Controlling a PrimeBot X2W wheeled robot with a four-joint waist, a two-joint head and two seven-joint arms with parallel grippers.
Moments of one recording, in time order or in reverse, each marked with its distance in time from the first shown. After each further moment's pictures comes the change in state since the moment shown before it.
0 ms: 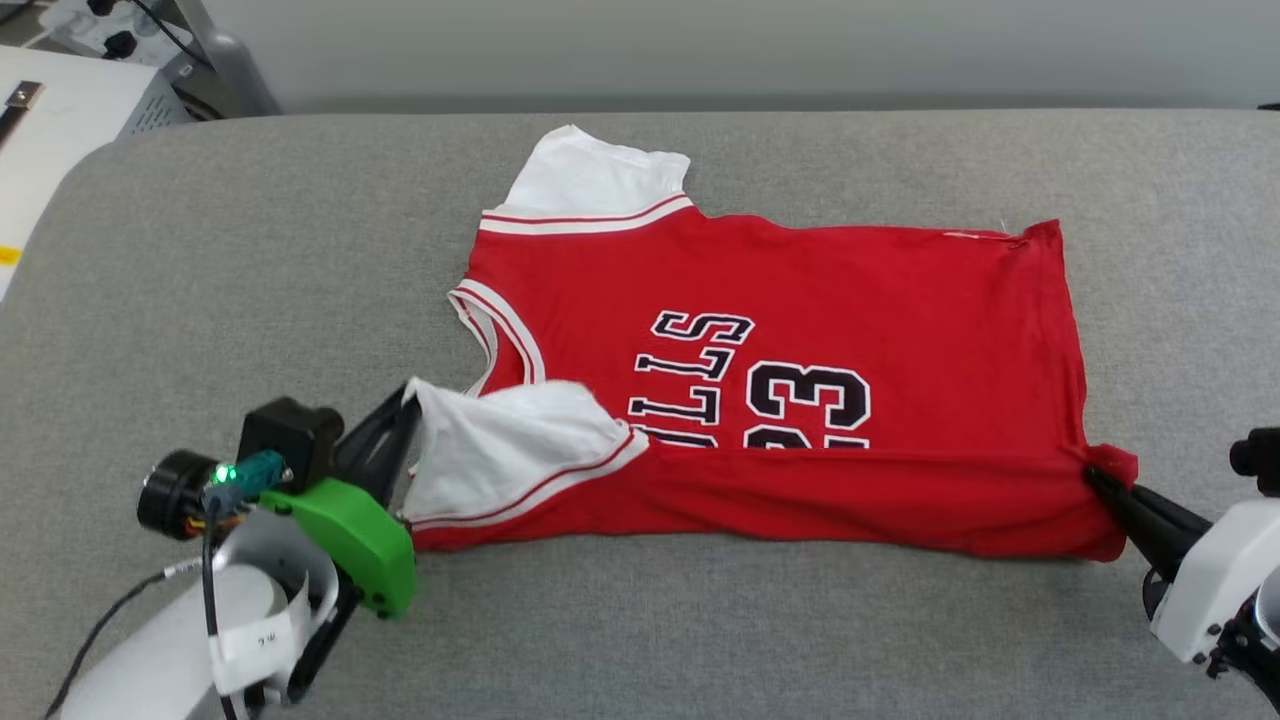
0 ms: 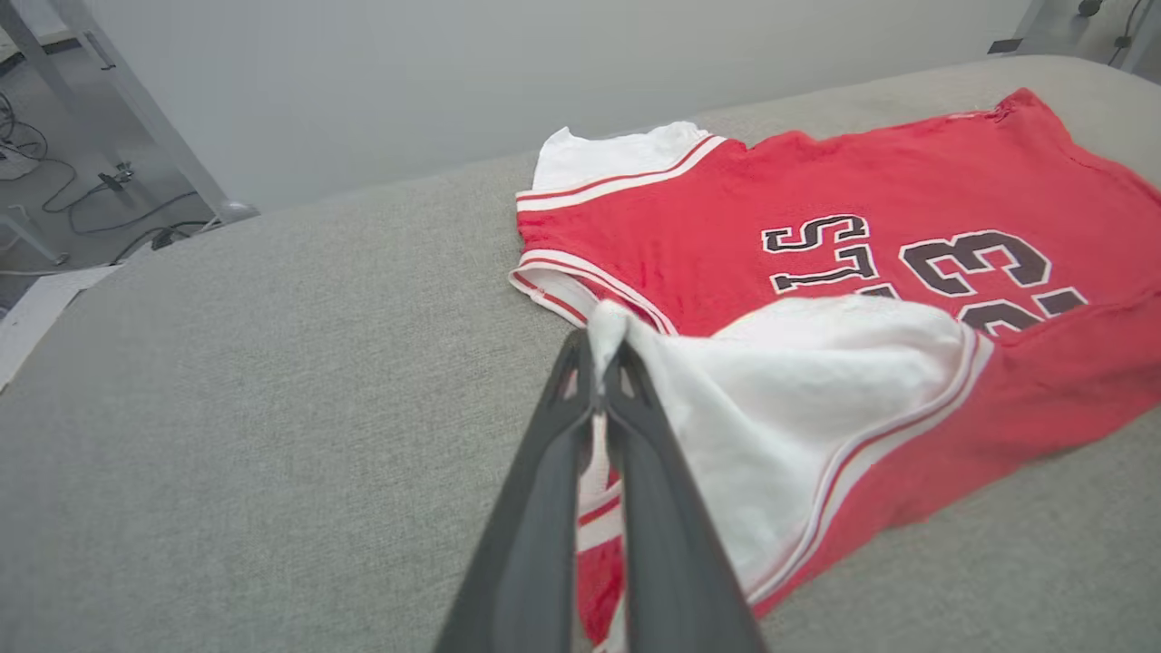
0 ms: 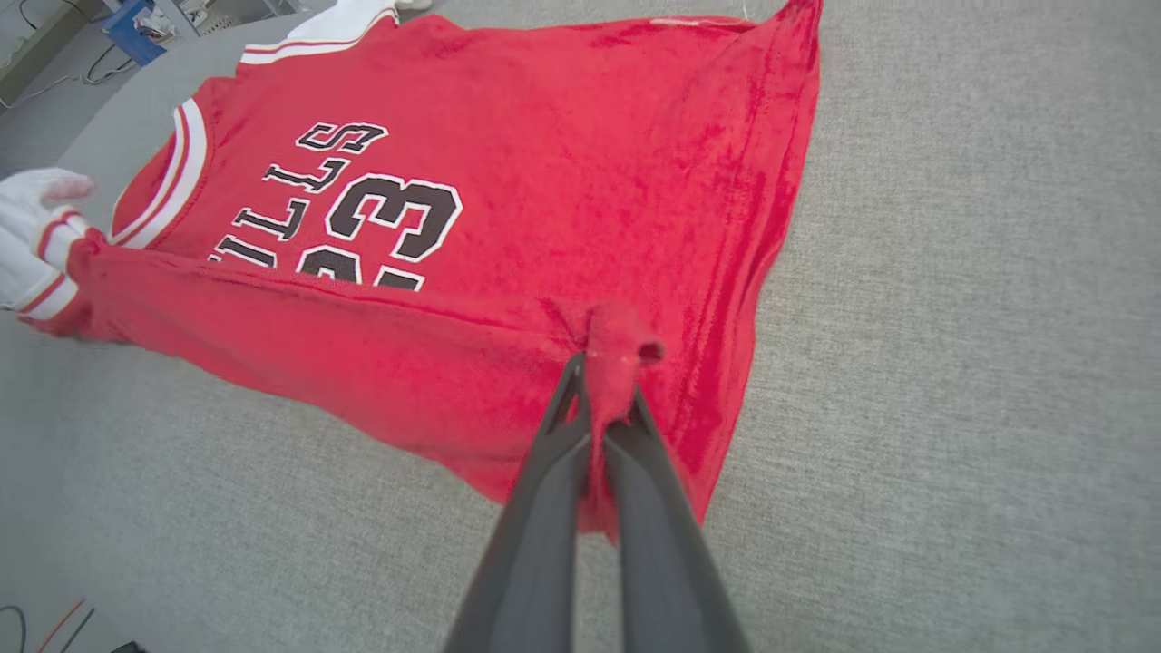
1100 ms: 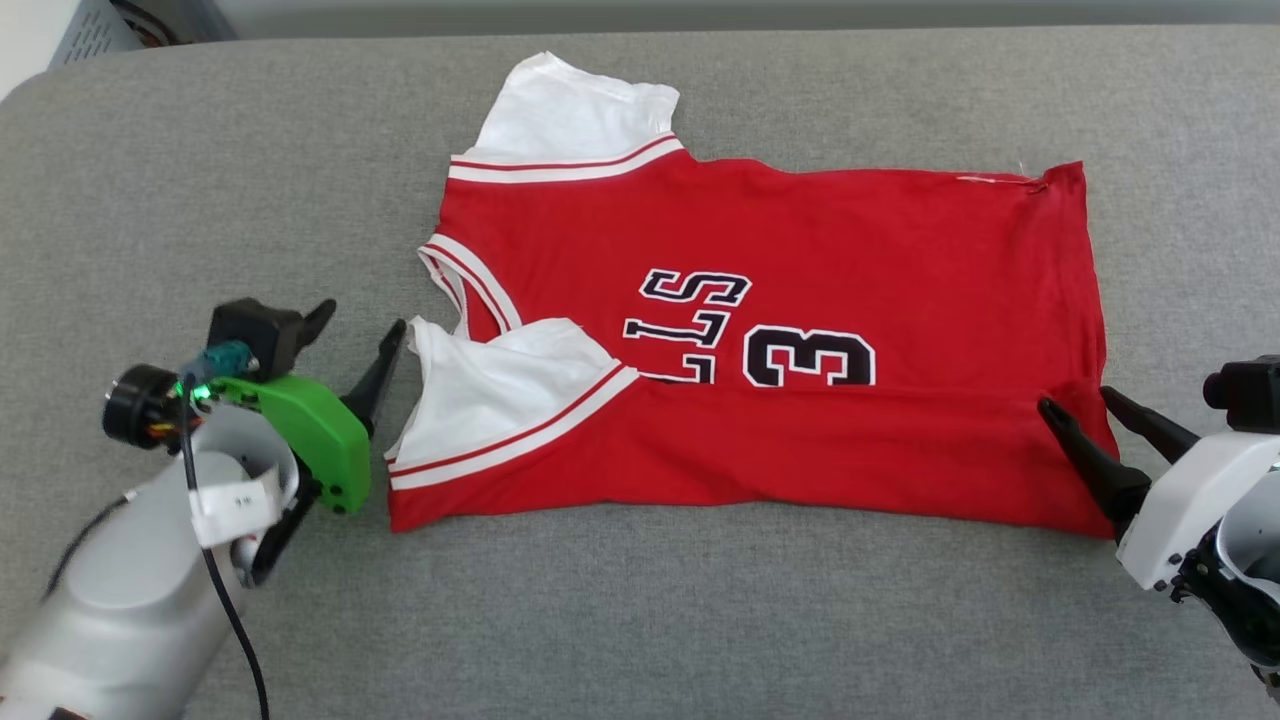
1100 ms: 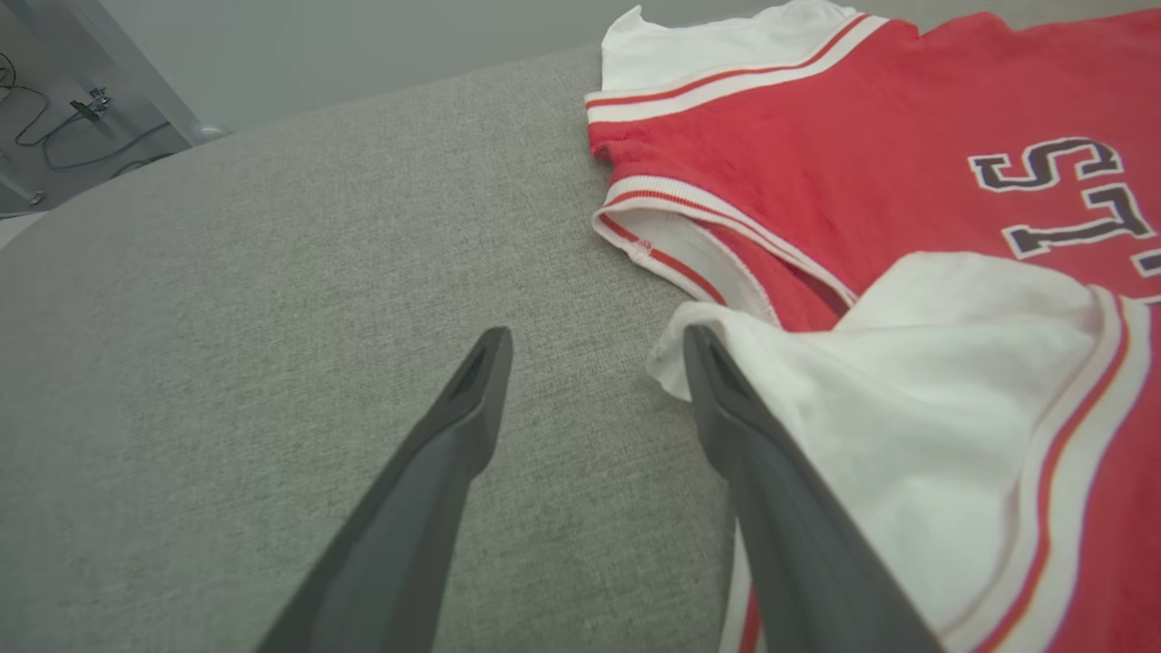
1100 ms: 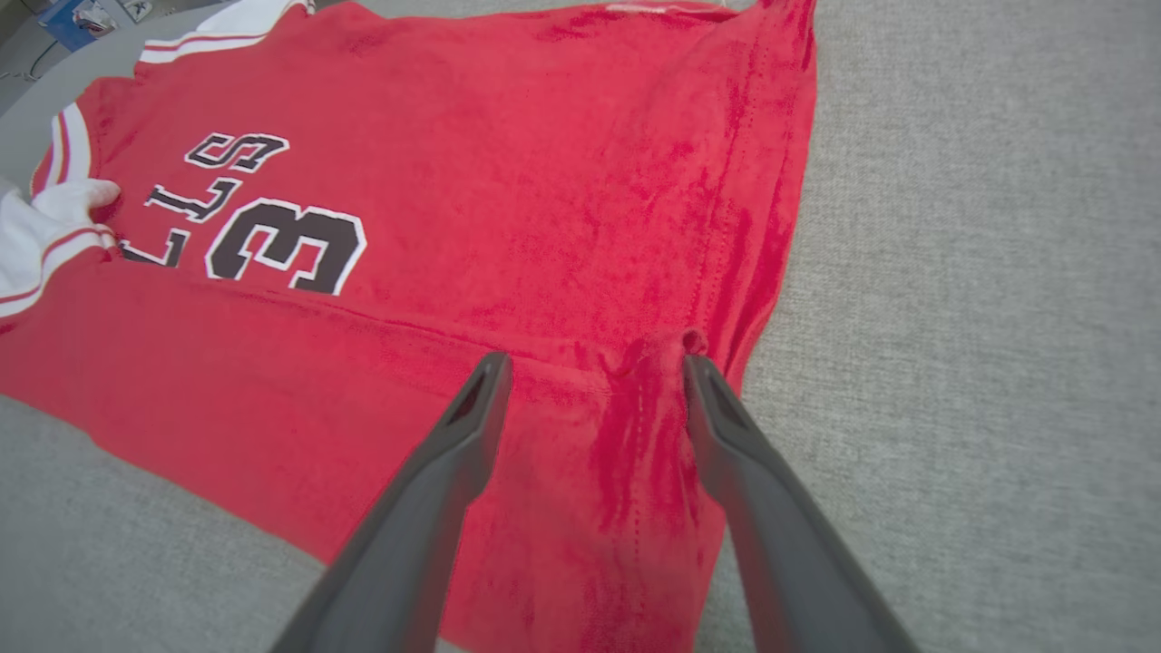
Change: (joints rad) left arm -0.277 -0.137 -0.018 0.537 0.009 -0.227 -0.085; right arm -0.200 0.054 0.084 0.168 -0.051 0.000 -0.087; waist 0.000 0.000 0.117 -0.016
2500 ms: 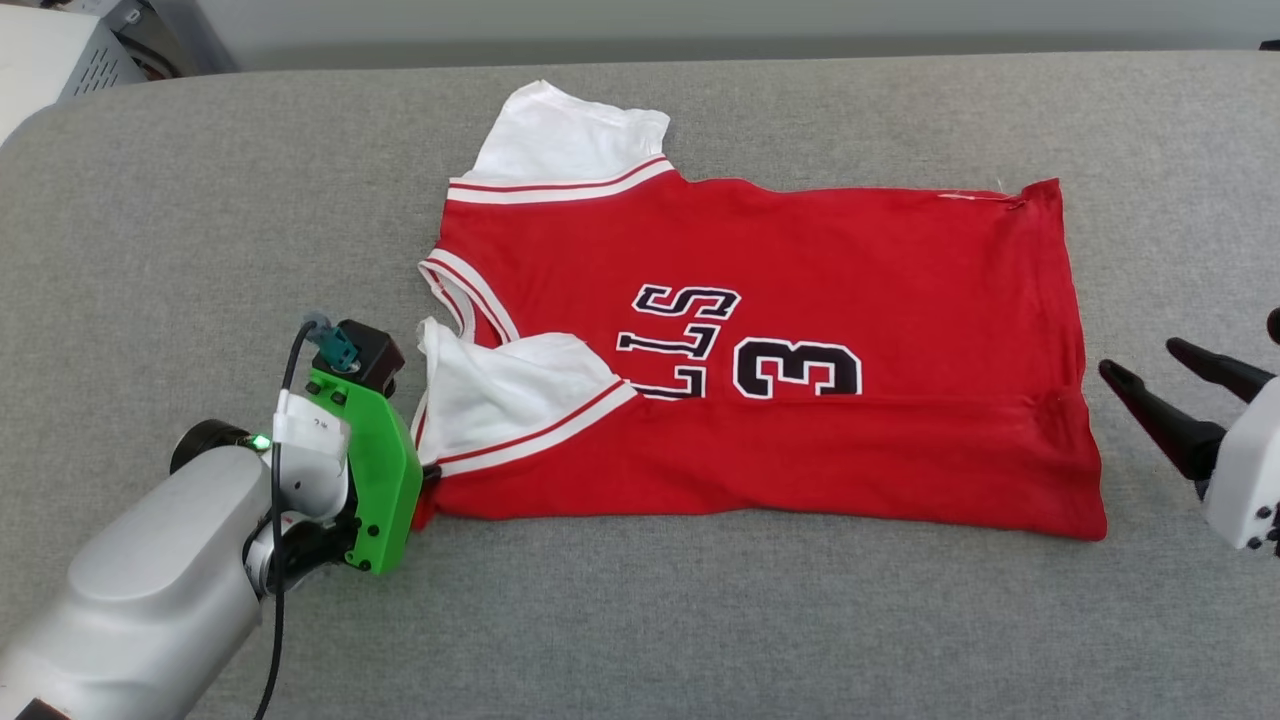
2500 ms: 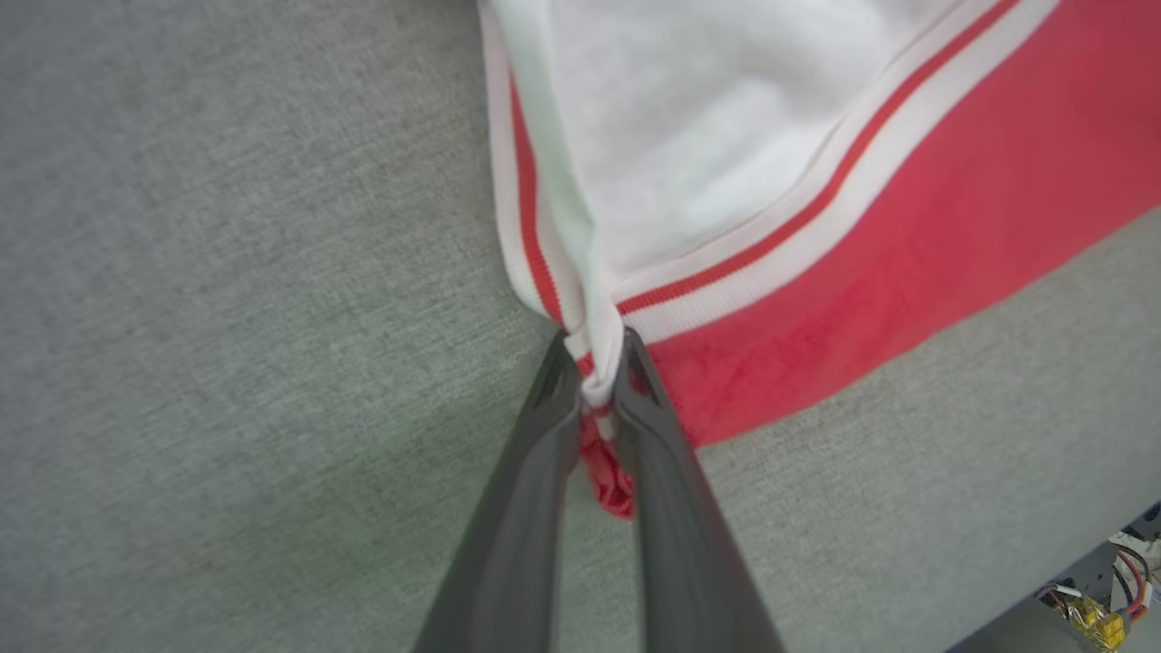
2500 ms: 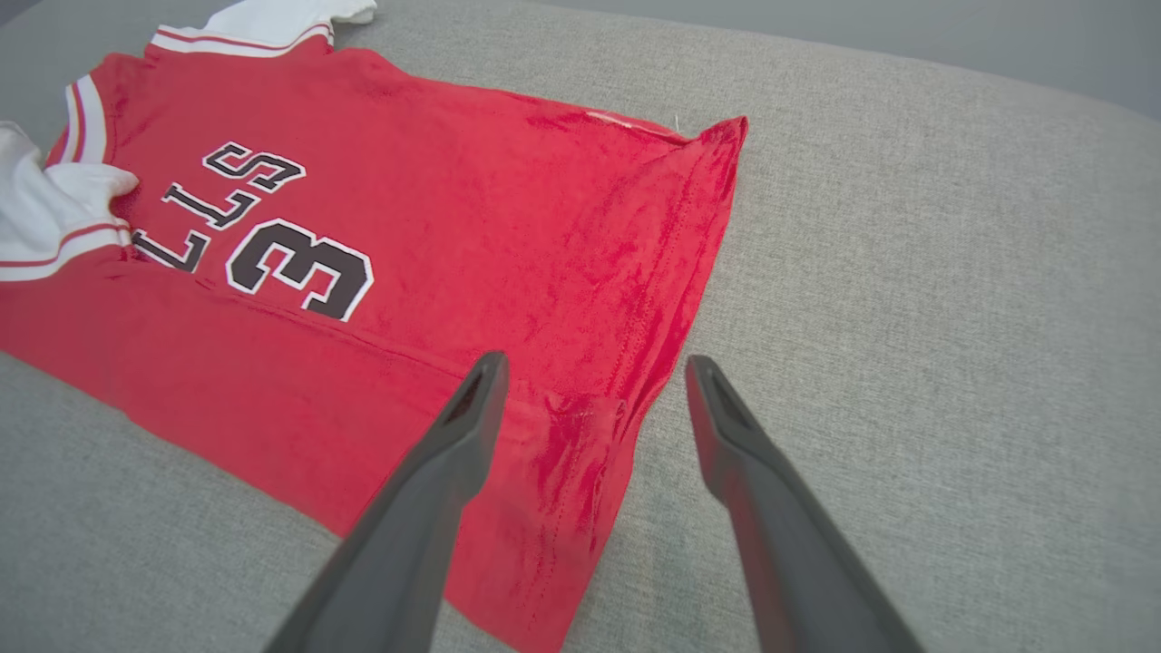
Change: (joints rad) left arm -0.066 0.085 -0.198 -0.164 -0.297 -0.053 0.723; right arm -0.011 -0.122 -0.077 -0.177 -0.027 0.000 0.229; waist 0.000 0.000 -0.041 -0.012
